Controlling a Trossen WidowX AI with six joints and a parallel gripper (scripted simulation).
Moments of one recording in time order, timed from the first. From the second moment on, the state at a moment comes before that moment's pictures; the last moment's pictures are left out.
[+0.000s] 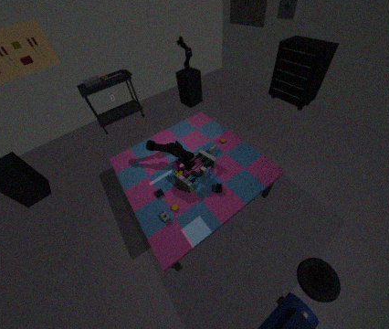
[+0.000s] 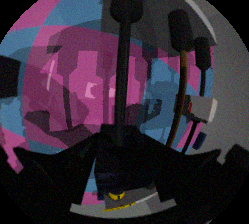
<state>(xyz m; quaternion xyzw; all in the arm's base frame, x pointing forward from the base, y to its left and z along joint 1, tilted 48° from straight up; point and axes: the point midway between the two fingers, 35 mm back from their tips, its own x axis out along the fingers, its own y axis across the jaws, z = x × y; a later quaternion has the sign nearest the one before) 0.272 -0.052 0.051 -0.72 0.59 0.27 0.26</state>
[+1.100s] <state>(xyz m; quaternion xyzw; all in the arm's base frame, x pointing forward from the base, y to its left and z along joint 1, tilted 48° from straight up) 0.268 -0.053 0.050 -0.69 0.62 0.28 0.24</state>
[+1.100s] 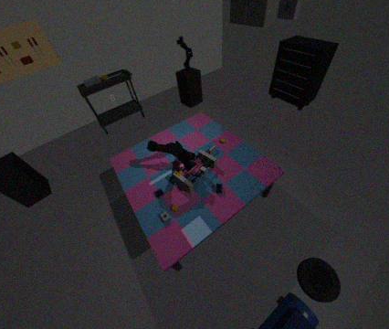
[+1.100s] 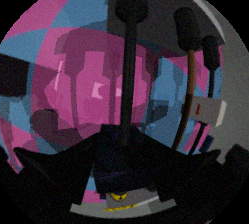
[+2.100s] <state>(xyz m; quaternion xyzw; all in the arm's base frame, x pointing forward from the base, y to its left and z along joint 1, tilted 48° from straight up) 0.268 -0.053 0.050 -0.69 0.62 0.28 0.24</state>
